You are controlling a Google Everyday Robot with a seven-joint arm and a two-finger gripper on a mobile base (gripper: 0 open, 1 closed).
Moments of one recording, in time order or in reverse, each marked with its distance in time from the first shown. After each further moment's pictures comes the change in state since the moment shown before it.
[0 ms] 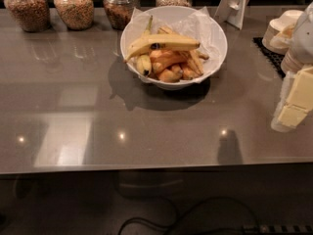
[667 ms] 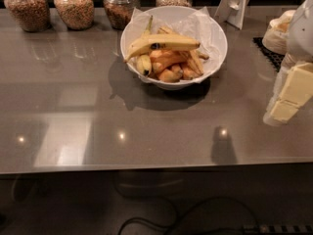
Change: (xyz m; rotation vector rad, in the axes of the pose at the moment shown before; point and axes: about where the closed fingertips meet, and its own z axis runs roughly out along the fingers) arm -0.015 -0.008 0.000 0.042 -0.047 -0.028
